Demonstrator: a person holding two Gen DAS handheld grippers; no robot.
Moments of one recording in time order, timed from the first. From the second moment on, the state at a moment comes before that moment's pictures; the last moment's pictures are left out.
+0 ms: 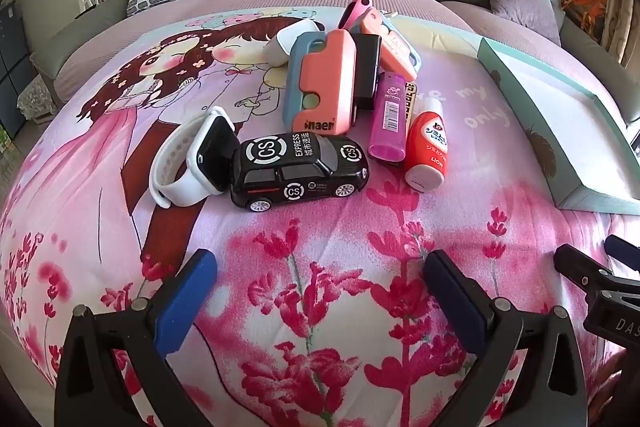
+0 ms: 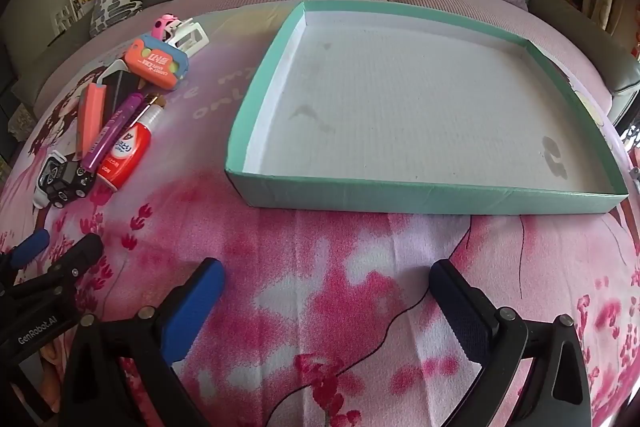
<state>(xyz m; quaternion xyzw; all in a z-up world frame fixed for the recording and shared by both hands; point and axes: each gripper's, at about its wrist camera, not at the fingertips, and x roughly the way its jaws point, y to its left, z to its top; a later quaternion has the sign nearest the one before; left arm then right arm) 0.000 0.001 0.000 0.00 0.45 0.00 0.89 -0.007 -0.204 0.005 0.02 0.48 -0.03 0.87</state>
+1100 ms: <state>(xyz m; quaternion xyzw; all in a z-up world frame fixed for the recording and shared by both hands) 0.001 0.001 -0.003 0.00 0.45 0.00 0.89 -0.009 -0.202 0.005 0.02 0.48 -0.03 0.87</state>
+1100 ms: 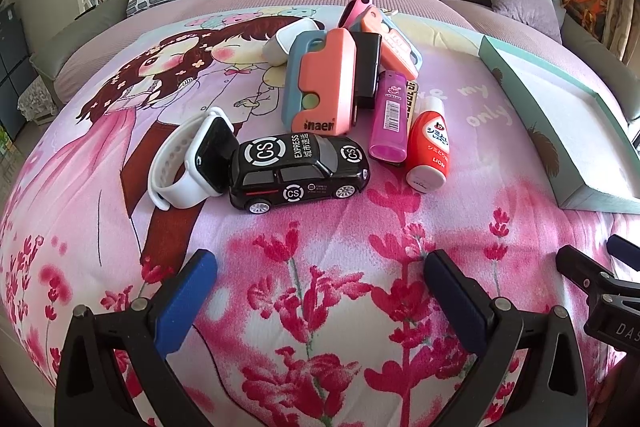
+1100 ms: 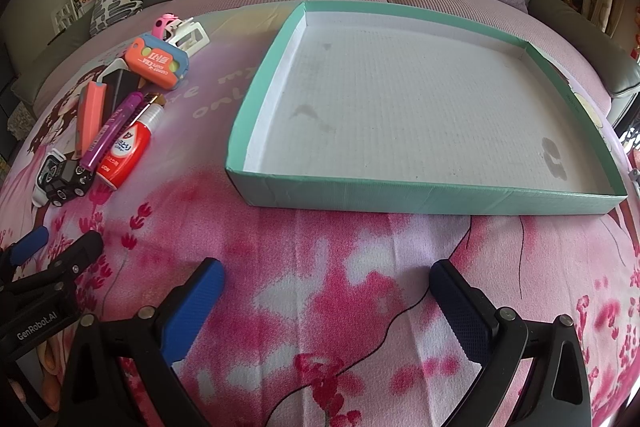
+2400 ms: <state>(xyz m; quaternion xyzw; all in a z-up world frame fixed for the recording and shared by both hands) 0.002 0.001 -0.003 0.00 0.45 0.00 0.89 -0.008 -0.204 0.004 0.02 0.48 -0.03 0.87</state>
